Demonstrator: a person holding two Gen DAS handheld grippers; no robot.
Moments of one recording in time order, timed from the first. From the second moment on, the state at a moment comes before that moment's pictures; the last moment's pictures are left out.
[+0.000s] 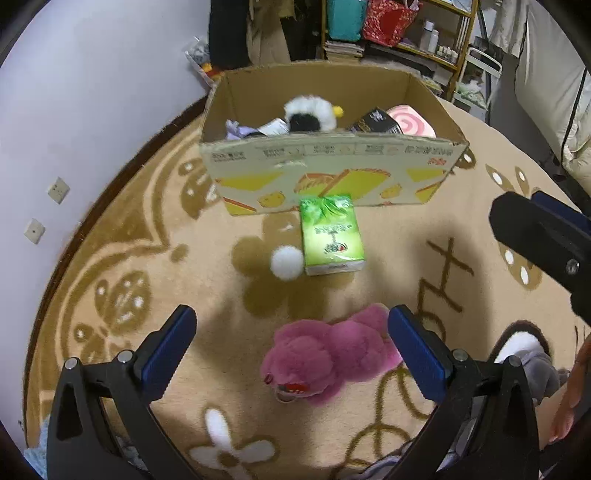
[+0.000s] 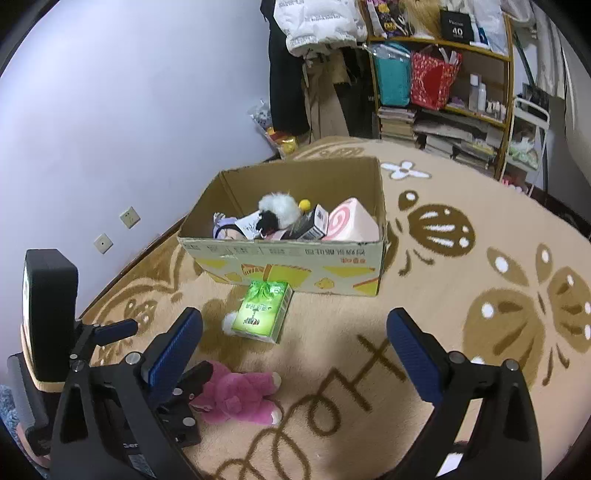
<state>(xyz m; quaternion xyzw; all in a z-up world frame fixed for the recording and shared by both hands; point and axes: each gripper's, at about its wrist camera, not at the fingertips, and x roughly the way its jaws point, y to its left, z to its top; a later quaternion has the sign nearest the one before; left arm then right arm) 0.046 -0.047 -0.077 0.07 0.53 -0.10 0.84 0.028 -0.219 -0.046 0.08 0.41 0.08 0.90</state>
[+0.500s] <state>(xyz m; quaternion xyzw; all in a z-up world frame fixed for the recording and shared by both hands) 0.056 -0.056 -0.113 0.07 0.59 -0.12 0.80 0.049 -0.225 -0.093 0.12 0.47 0.08 0.87</state>
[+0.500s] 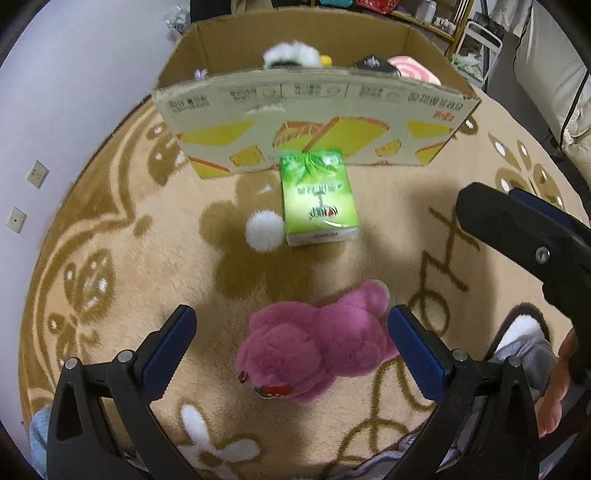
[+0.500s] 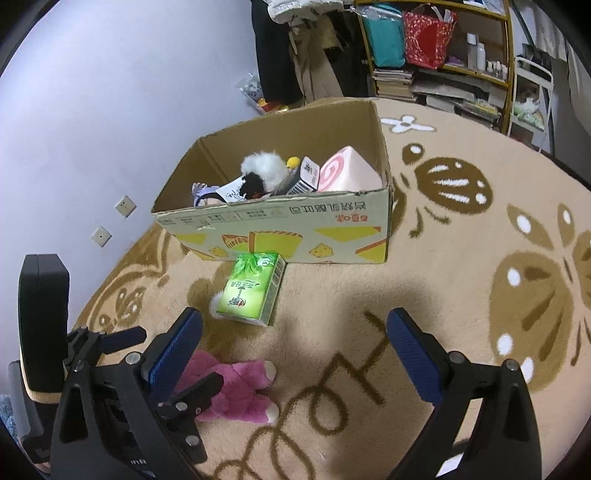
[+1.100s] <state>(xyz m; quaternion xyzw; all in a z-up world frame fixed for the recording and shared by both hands) 0.068 -0.065 -0.167 0.05 0.66 -0.13 0.73 0.061 -0.236 -0.116 0.16 0.50 0.08 0.85</state>
